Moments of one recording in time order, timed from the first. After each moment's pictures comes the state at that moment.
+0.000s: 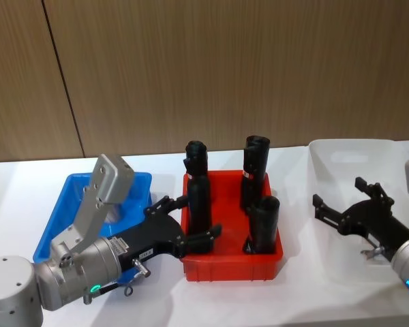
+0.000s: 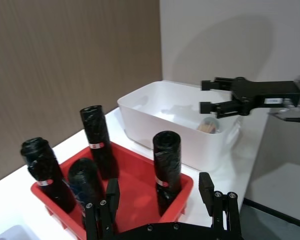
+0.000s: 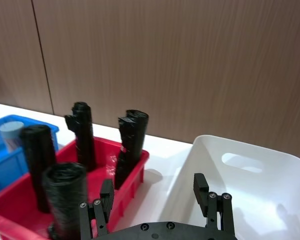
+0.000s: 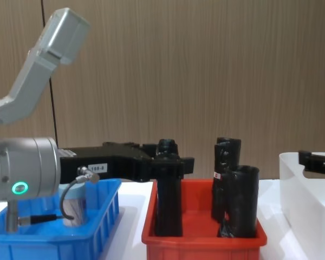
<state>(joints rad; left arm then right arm) -0.35 0.42 0.39 -1.49 -0.41 0.16 -0.61 0.11 0.39 -0.21 -1.61 0.30 0.08 0.14</state>
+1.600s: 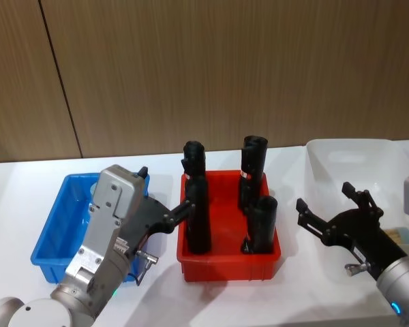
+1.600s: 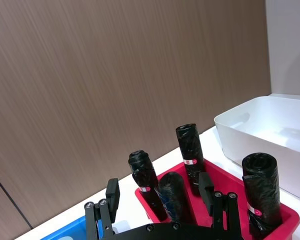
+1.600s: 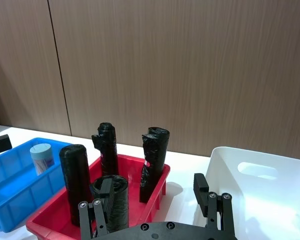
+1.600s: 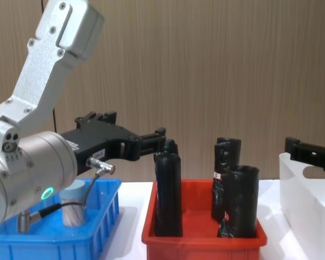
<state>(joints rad) -0.24 0.38 0.45 -1.63 -0.20 0.02 -0.02 -0.01 0.34 -0.23 -1.77 0.29 0.03 0.07</state>
